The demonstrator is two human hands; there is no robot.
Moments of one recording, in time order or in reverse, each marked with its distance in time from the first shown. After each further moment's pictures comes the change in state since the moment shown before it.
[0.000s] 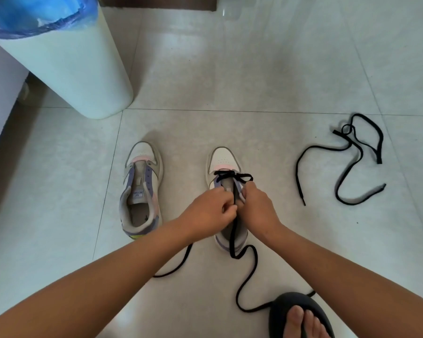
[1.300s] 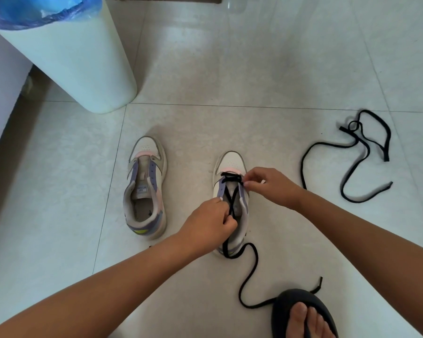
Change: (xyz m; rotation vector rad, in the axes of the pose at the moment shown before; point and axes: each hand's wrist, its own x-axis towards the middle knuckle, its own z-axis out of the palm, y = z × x) left_hand -0.022 -0.001 0.016 0.010 0.008 -0.162; right_hand 0.047 0.027 -0.038 0.111 -0.264 -0.212
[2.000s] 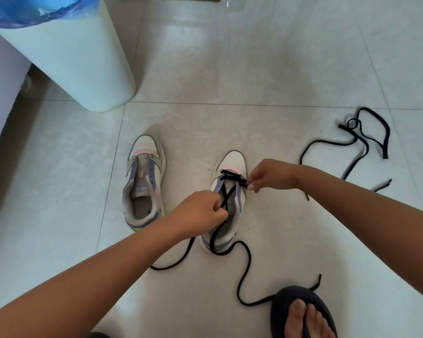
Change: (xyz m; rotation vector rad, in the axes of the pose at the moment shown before) left_hand 0.004 -0.002 -0.029 -0.004 -0.141 -0.070; right_hand 0.020 -0.014 -0.030 -0.350 -0.388 0.087
